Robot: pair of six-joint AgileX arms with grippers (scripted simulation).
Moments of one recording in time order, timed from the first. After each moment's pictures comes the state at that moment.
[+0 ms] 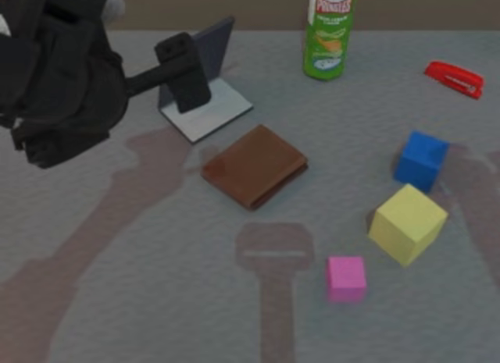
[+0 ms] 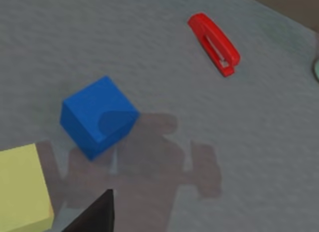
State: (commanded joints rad) left arm -0.51 1.36 1.20 -0.76 -0.04 -0.73; right arm 0.09 0.99 0.88 -0.54 0.00 -0.38
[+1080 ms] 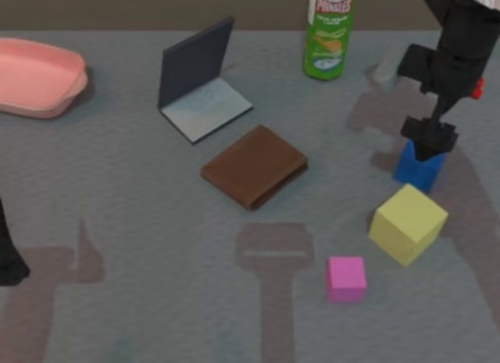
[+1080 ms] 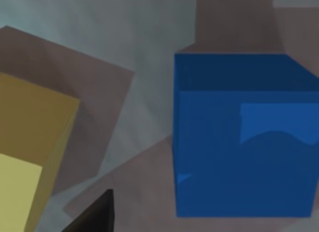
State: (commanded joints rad) left arm 0.02 0.00 0.00 0.00 0.00 0.00; right arm 0.20 2.35 2.03 -1.24 0.00 -0.87
